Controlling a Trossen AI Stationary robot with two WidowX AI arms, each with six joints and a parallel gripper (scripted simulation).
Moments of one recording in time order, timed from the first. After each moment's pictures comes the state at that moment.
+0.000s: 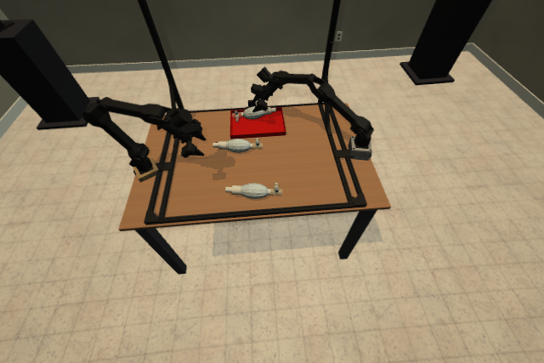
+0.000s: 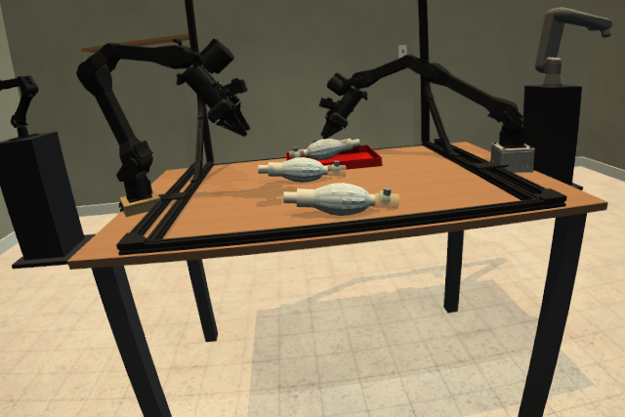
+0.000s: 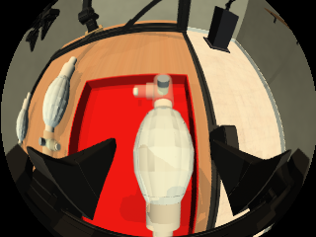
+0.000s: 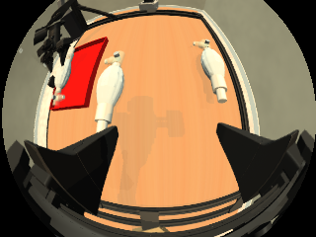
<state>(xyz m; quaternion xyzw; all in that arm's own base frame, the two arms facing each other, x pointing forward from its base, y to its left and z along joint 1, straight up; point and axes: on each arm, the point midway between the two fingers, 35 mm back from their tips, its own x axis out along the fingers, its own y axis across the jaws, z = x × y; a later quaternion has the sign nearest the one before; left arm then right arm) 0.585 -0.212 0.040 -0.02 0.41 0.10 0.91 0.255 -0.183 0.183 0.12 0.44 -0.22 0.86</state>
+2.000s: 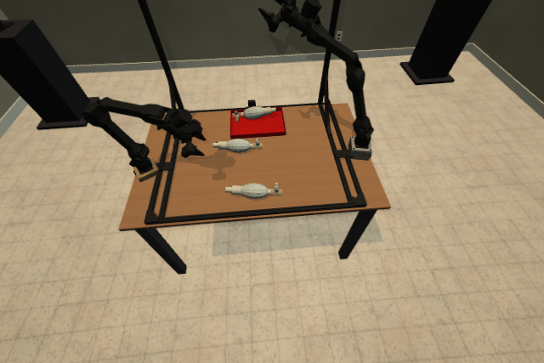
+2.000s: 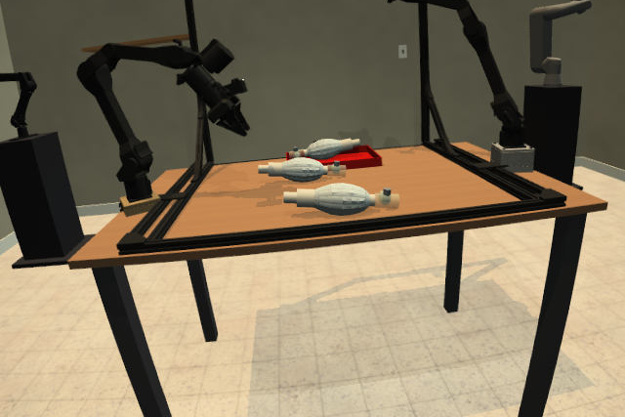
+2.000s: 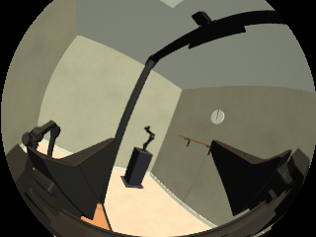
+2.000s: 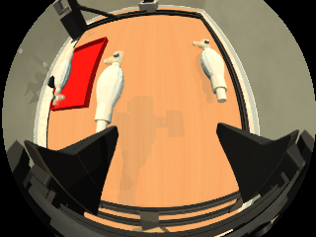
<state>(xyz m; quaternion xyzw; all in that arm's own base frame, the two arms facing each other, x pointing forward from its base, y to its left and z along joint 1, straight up) 0.492 -0.200 0.565 -0.19 -0.17 -0.12 0.96 0.254 -0.184 0.183 0.12 0.44 -0.22 0.86</state>
